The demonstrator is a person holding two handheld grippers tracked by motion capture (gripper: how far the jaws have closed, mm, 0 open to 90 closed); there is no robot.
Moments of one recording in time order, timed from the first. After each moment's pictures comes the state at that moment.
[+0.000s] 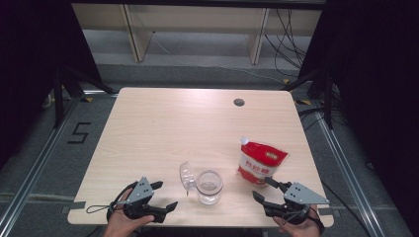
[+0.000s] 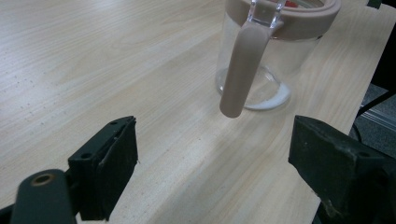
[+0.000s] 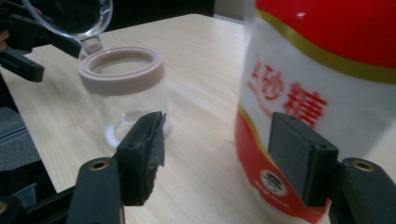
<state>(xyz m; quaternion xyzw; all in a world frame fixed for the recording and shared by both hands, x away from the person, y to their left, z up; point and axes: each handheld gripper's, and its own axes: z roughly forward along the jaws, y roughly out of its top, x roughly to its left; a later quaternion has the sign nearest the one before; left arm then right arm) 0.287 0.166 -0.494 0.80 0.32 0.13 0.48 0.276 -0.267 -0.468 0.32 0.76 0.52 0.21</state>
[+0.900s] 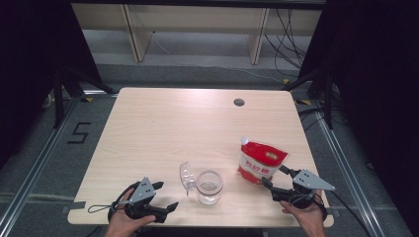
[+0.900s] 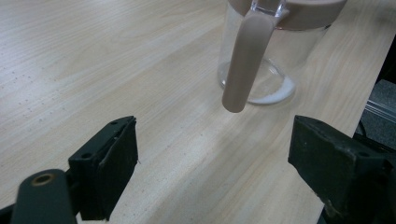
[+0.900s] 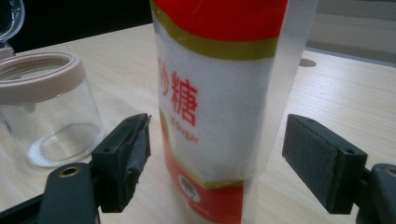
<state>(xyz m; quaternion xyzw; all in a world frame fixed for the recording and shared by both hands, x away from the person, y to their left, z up) 0.289 0.163 -0.496 0.81 0.32 0.13 0.47 0.318 -0.297 -0.485 0.35 0.73 0.53 0.24</state>
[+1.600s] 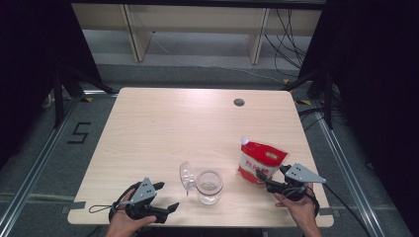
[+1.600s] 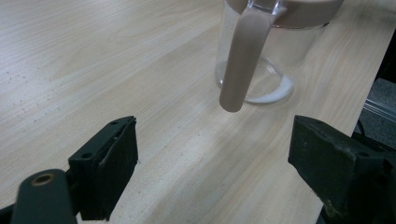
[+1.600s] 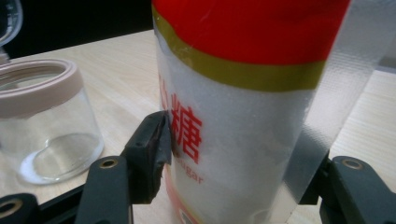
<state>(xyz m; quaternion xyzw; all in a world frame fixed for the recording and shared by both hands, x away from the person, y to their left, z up) 0.289 0.162 -0.498 0.81 0.32 0.13 0.47 0.336 -0.284 -0.487 0.34 0.74 0.54 0.23</state>
